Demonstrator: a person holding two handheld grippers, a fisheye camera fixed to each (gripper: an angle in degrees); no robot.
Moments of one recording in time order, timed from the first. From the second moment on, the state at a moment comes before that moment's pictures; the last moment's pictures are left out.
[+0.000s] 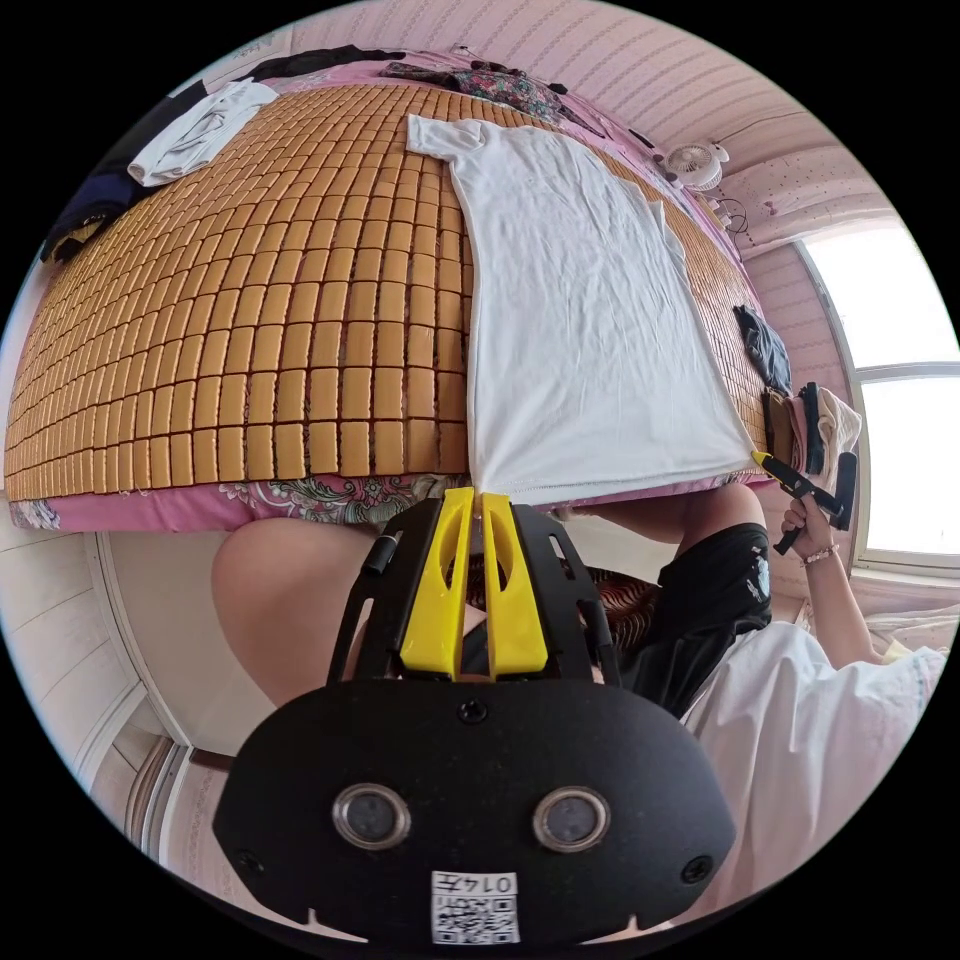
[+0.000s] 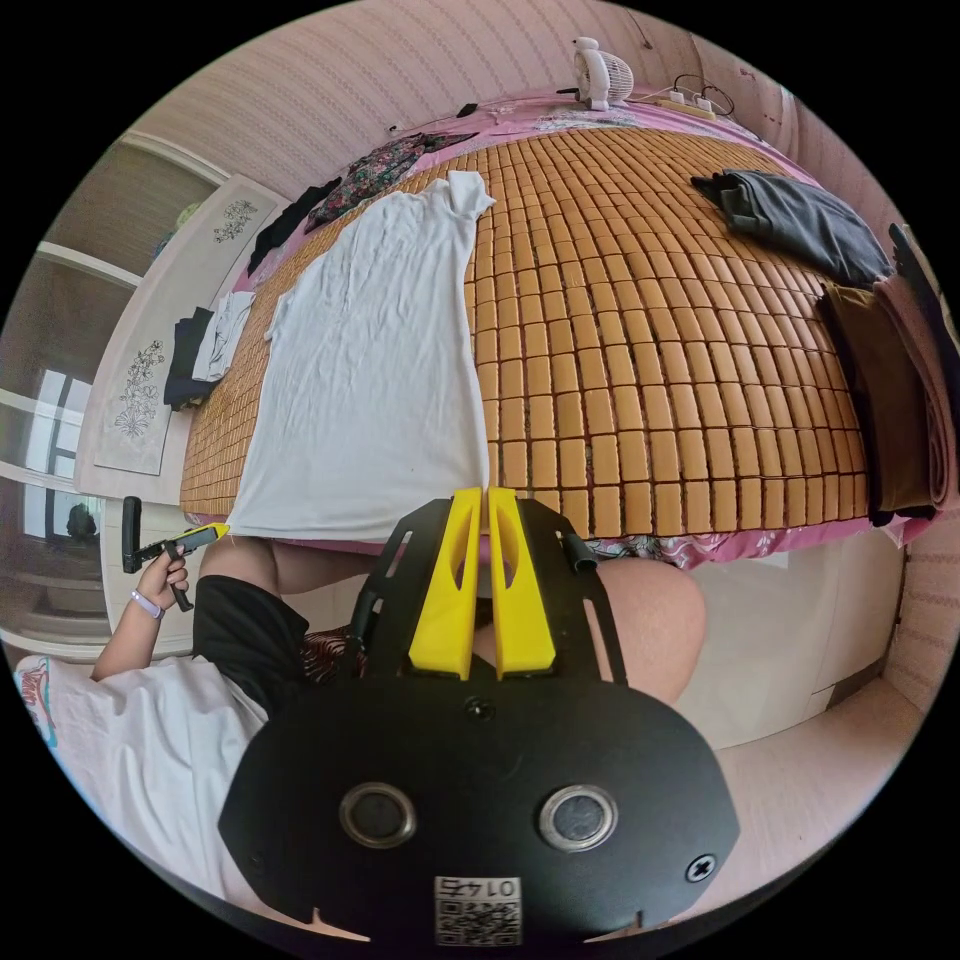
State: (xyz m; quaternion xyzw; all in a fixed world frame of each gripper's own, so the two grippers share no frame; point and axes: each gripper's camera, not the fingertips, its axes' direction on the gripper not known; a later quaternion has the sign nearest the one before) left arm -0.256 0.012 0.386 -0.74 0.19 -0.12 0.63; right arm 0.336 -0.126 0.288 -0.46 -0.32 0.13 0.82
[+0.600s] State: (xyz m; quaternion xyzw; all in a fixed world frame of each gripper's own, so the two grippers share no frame) left arm -0.332 -0.001 0.469 -0.65 0.18 -0.18 0.72; right arm 0.385 -0.174 0.380 -0.37 -0.29 0.09 0.88
